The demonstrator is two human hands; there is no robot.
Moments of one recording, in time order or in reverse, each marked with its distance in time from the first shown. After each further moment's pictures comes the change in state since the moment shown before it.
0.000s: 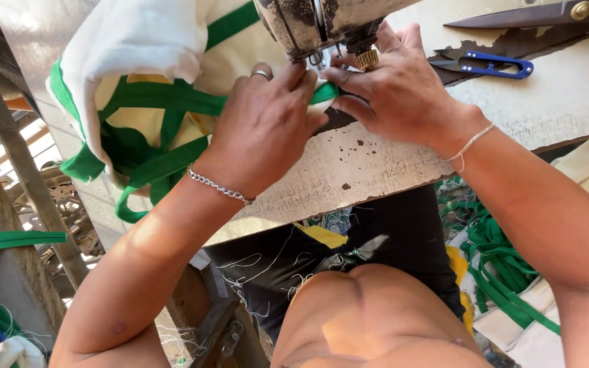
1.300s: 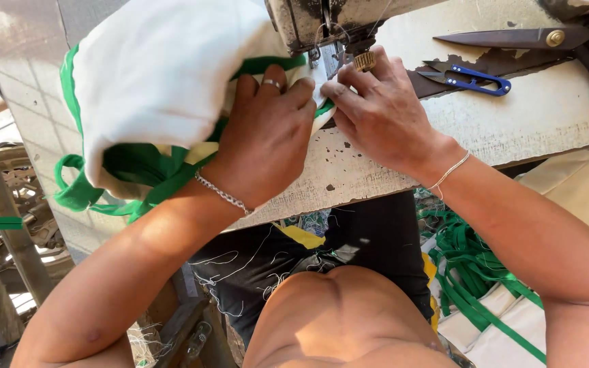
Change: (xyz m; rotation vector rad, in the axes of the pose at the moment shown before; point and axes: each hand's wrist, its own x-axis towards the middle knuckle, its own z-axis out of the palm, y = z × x) left_hand -0.007 0.019 0.012 0.175 -0.100 -0.021; right_hand -0.005 -0.023 -0.006 -0.052 0.051 0.010
